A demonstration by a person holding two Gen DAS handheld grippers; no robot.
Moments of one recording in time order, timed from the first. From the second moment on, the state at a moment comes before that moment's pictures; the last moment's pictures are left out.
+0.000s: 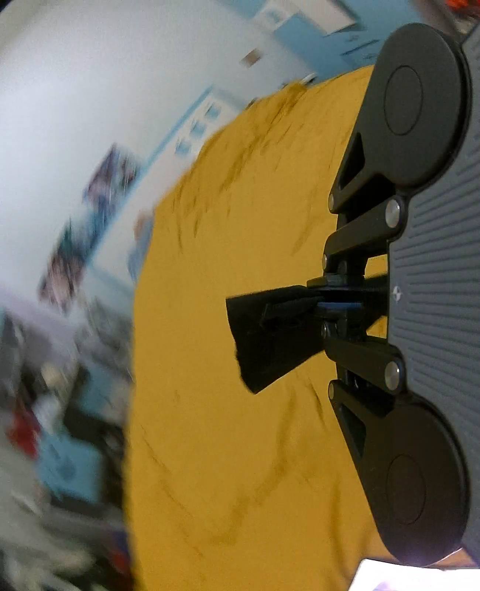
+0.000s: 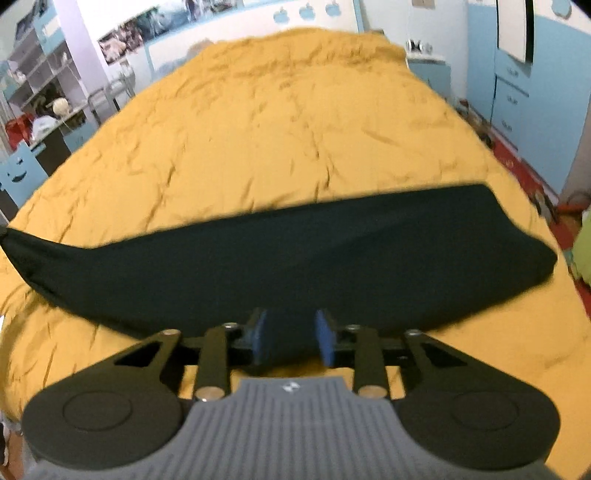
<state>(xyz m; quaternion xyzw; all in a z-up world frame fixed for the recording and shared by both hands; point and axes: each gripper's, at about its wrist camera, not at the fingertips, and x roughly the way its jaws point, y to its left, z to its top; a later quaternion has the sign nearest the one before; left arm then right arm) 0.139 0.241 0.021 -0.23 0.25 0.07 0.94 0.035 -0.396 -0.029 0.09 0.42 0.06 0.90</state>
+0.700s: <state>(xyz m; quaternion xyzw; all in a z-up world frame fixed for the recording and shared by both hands) 0.135 -0.107 -0.102 -0.02 0.47 -0.19 0.86 0.037 -0.413 -0.066 0.15 0.40 0.09 0.90</state>
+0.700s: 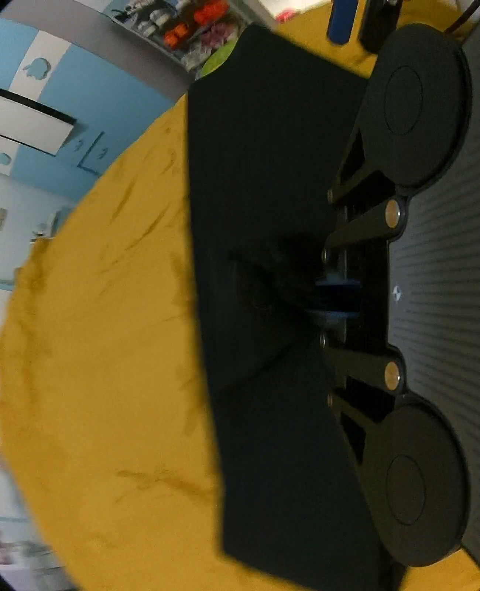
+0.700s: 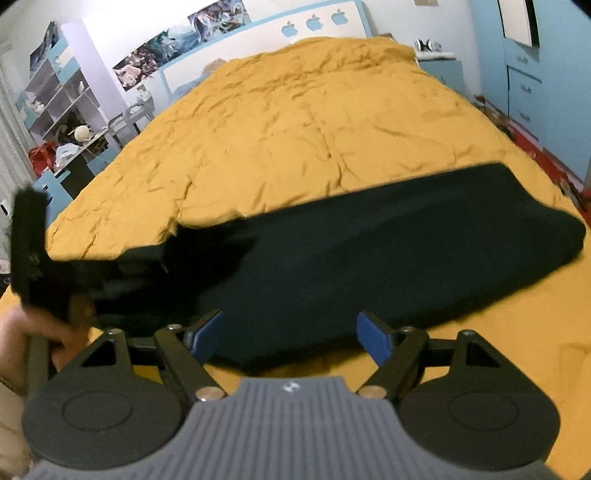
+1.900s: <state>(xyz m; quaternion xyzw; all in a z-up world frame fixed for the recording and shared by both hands) 0.186 0.039 -0.104 -0.15 0.45 -0.13 0.87 0.218 -0.327 -0.123 0.10 0.44 0.22 0.87</state>
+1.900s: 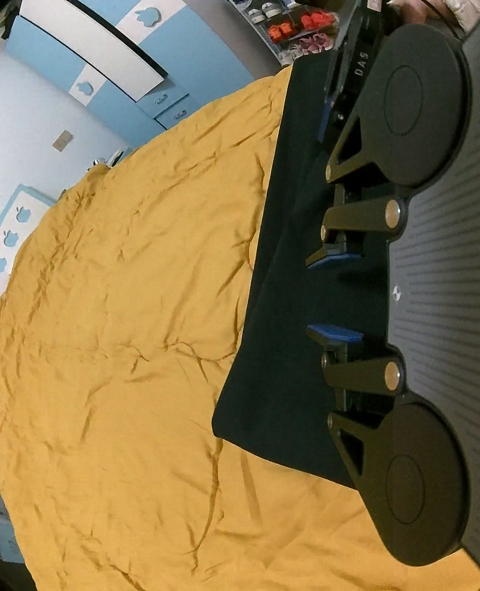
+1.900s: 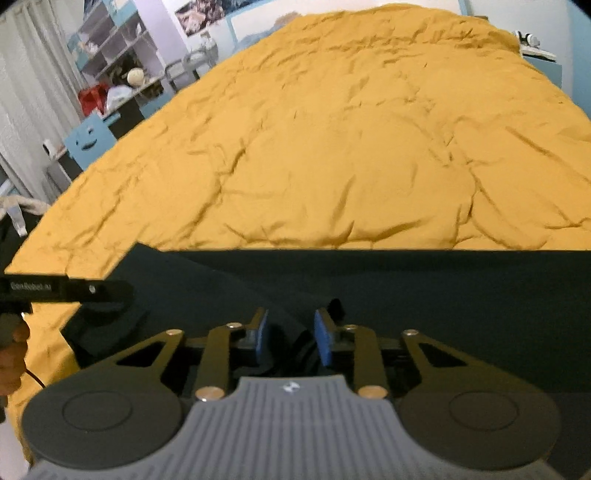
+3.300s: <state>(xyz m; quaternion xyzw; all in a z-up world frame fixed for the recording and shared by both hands) 0.136 0.094 -0.066 -0.24 0.37 -0.06 0.90 0.200 -0.356 -0.099 0.36 0.42 0.19 0.81</state>
